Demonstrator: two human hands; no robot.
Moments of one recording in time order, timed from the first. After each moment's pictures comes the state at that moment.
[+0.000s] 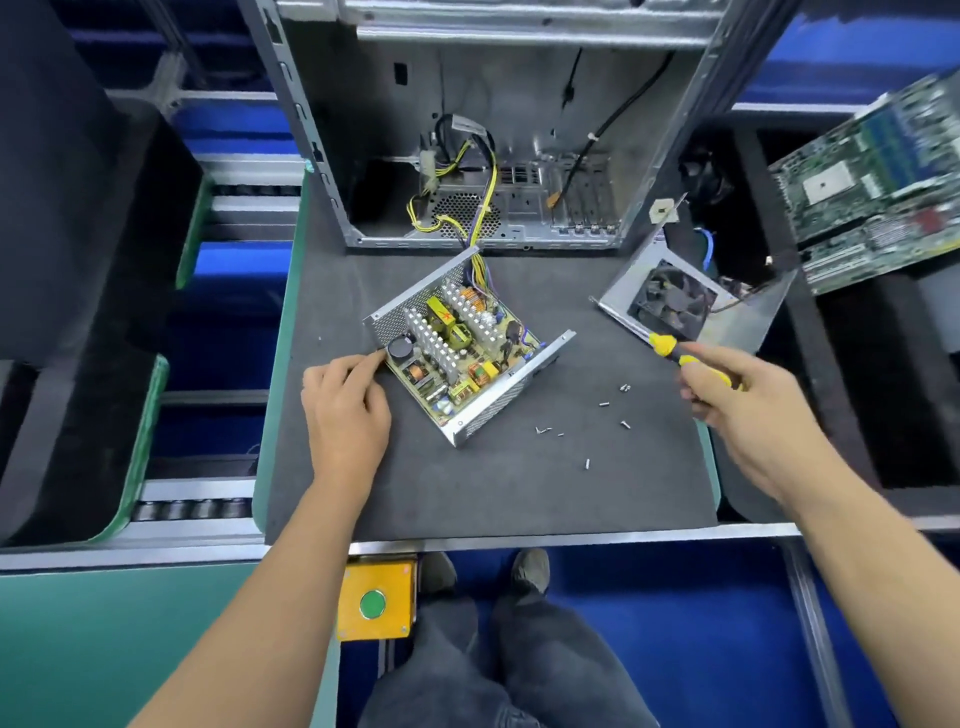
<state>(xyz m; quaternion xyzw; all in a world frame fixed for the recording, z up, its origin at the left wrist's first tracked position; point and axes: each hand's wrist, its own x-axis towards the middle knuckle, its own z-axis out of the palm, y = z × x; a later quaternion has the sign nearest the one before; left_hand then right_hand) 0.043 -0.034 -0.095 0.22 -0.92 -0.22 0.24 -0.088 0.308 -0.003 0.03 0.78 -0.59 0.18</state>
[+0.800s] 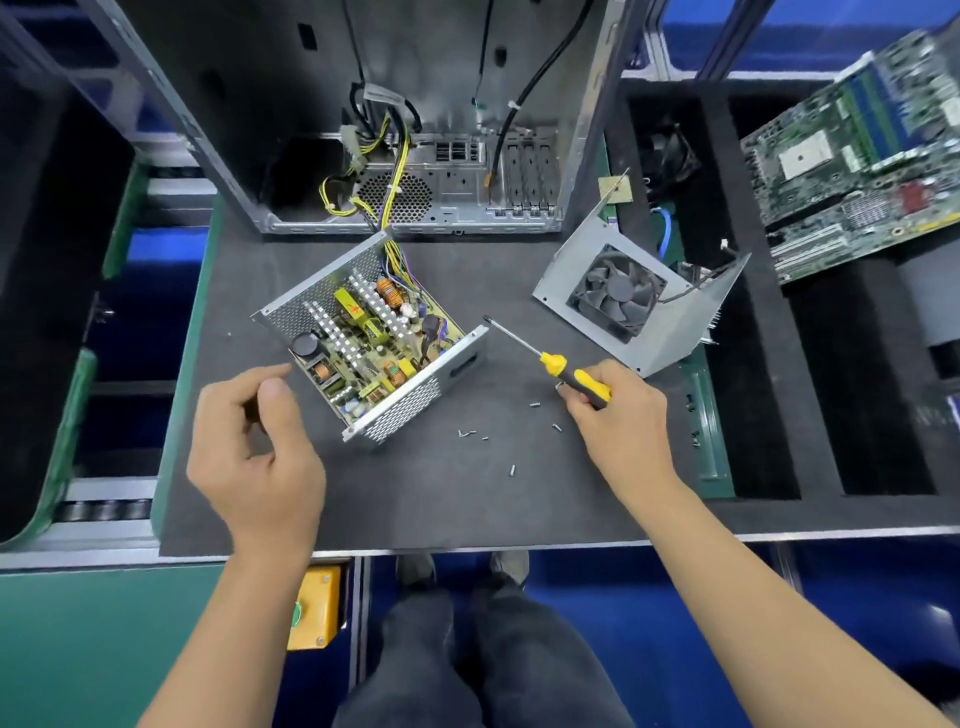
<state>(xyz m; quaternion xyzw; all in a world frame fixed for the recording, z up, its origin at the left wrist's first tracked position) 0.050 0.046 -0.042 0.25 -0.79 -0.33 0.45 -0.091 0.295 -0.074 -0.10 0.92 -0.38 0.04</state>
